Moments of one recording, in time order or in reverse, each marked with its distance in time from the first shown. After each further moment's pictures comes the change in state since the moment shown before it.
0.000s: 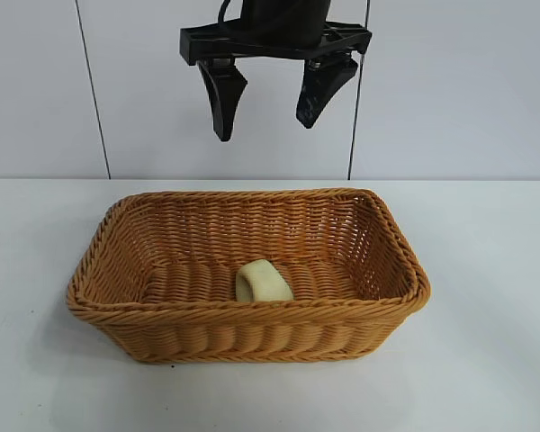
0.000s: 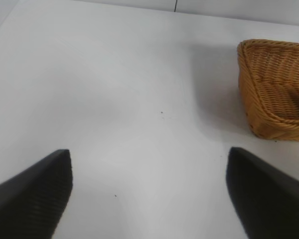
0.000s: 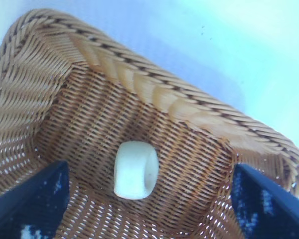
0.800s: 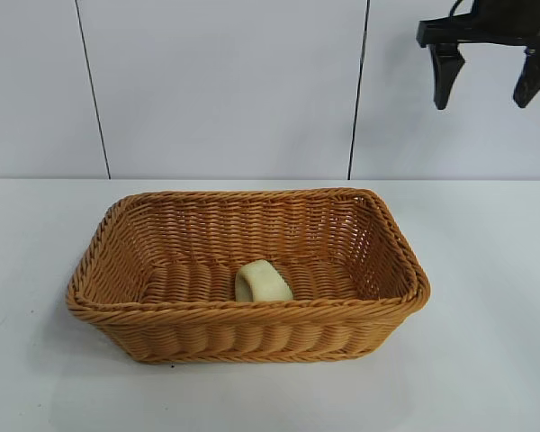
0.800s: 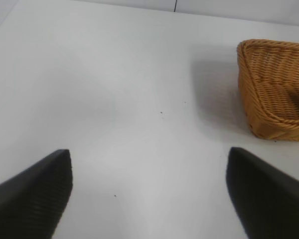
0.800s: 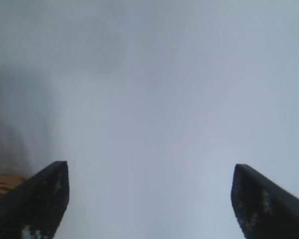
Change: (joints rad) left arm 0.000 0.000 0.000 0.000 0.000 0.000; right arm -0.438 0.000 0.000 -0.007 0.003 -0.007
